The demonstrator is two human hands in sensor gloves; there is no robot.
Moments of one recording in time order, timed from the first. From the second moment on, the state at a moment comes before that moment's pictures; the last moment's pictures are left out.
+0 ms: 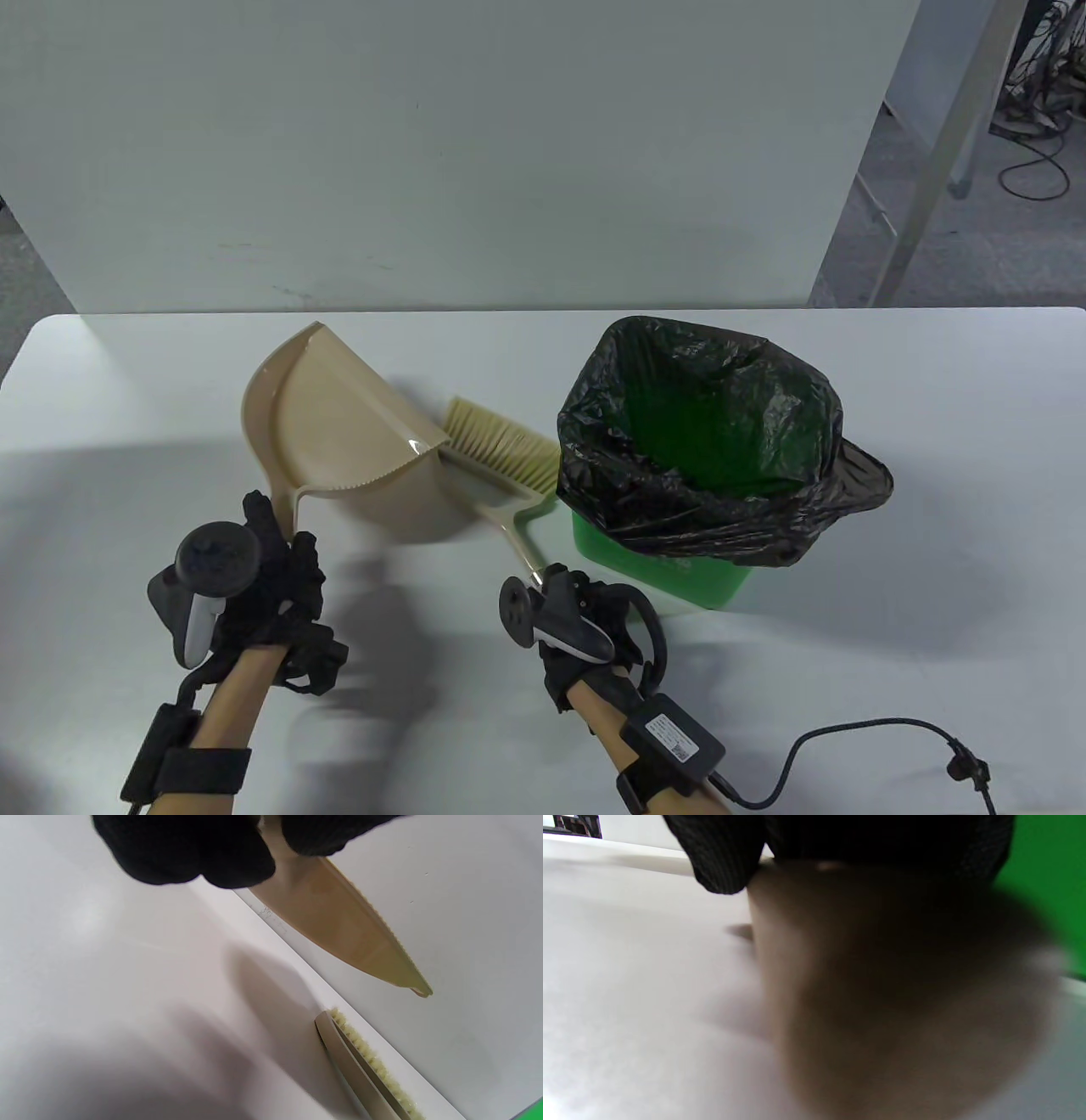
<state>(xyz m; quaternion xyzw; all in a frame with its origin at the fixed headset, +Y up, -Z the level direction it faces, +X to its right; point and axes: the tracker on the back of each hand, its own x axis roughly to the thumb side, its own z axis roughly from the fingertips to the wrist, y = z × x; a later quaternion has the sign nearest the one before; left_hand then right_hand) -0.322 -0.691 -0.355 0.04 0.09 0.37 0.92 -0.002 -0.744 -0.348 -0.11 -0.07 -0.99 0.07</state>
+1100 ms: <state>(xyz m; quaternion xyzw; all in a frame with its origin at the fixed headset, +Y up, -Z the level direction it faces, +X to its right) -0.346 -0.710 -0.364 -0.01 0.15 0.30 0.94 0.001 -0.676 -0.316 -0.22 0.04 -0.97 -0.05</state>
